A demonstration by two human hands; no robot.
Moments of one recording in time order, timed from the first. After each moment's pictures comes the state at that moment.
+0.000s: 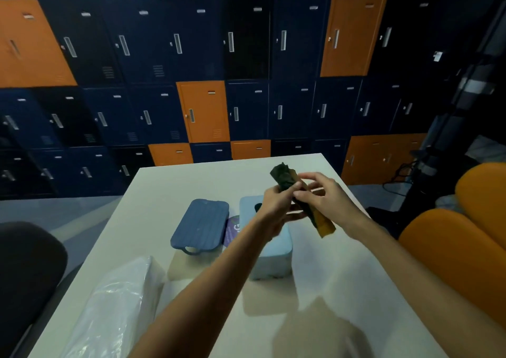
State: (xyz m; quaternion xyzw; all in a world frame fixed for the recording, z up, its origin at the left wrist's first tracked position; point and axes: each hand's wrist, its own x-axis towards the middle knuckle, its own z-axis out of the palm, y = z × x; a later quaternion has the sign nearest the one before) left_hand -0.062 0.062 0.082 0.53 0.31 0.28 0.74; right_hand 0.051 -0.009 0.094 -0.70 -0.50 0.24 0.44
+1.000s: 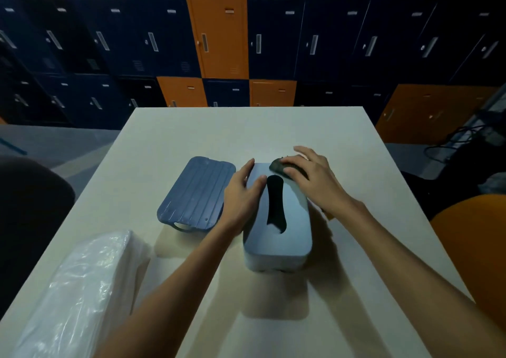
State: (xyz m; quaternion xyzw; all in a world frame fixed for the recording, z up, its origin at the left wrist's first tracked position) left_hand -0.105 0.147 -0.028 0.63 0.50 0.34 0.48; right_hand 0.069 0.115 -0.006 -0.70 -0.63 0.16 0.29
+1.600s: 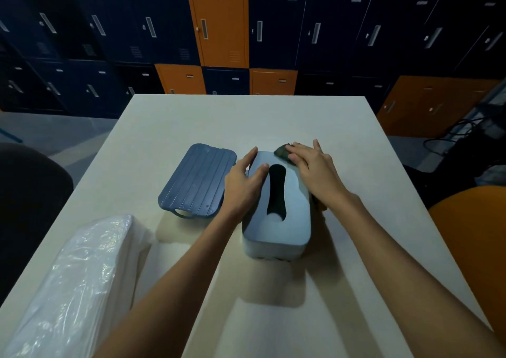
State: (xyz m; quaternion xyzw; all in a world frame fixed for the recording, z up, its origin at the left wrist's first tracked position) left_hand -0.106 0.142 -0.023 0.64 0.51 0.36 0.46; right_hand 0.060 0.114 -0.013 -0.73 -0.58 0.19 0.32
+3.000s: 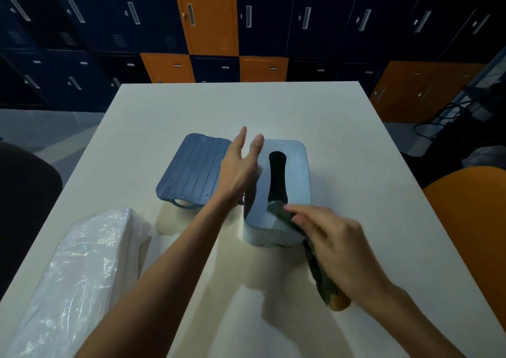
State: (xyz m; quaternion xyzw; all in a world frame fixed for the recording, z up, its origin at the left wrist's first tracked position) left_hand -0.113 0.146 -0.008 0.63 0.50 0.33 0.50; right_hand -0.008 -0.032 0.010 -0.66 -0.61 0.19 0.40
